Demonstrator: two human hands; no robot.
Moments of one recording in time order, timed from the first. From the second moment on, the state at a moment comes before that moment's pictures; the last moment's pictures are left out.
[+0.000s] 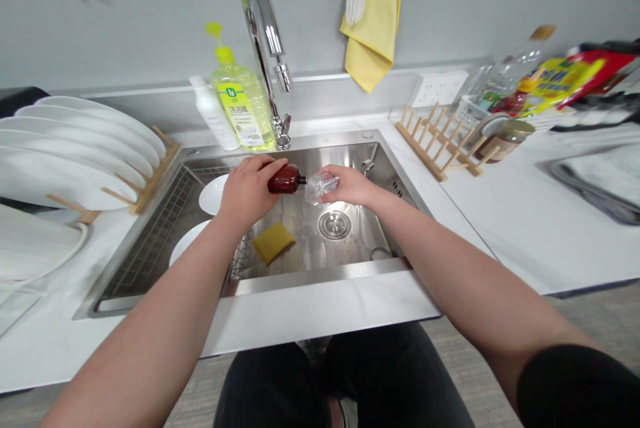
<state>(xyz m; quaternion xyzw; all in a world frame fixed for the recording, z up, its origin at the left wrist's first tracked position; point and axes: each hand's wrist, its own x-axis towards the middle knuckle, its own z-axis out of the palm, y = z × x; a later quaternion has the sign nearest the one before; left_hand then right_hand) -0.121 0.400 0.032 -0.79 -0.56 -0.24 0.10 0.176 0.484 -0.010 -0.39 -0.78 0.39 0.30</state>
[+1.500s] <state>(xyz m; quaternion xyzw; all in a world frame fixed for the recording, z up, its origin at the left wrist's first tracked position) -0.117 0.411 0.018 -0.55 -0.42 -0.62 -0.37 0.182 0.441 0.033 -0.29 -0.65 0.59 0.40</state>
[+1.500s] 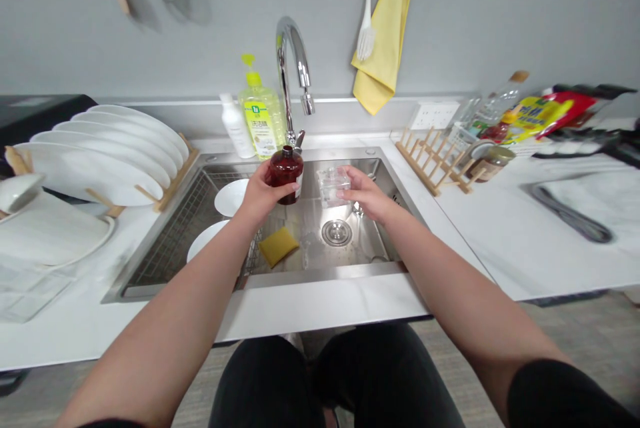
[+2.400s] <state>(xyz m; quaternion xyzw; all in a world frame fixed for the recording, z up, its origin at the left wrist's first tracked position) -0.033 0.214 0.080 -0.59 -0.40 -0.55 -0.43 0.339 0.133 0.034 -0.41 -0.64 0.45 0.47</state>
